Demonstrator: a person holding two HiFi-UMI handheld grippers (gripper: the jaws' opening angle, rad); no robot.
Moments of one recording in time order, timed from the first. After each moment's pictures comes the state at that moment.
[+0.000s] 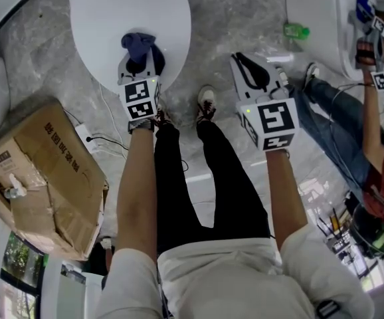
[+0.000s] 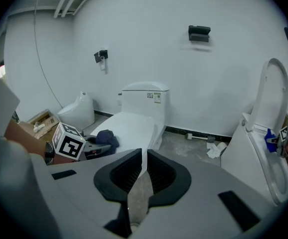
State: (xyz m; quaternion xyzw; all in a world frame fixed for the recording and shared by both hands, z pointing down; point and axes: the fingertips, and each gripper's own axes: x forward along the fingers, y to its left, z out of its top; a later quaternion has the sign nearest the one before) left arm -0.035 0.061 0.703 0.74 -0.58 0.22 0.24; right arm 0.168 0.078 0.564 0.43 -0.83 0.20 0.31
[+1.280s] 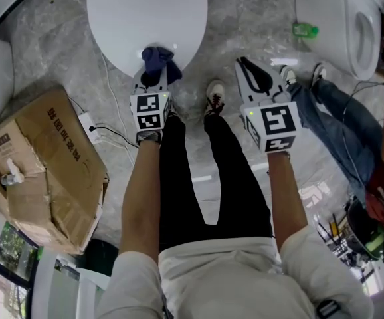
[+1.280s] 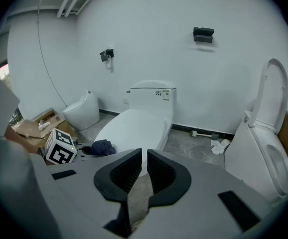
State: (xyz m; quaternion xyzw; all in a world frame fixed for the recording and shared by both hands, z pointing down) left arm -0.037 0.163 0.722 0.75 -0.54 0.24 0.29; right arm 0.141 0.132 0.571 0.42 -0.83 0.20 0.31
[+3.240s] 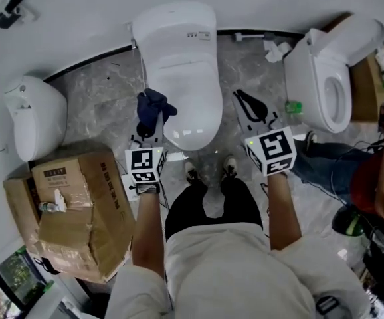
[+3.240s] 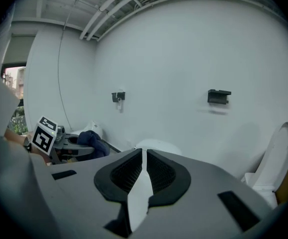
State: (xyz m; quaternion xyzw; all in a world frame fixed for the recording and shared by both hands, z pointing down) left arm -0.146 0.063 0.355 0.79 -0.59 0.13 0.11; right arm 0.054 0.028 0.275 0.42 -0.89 0.07 0.18
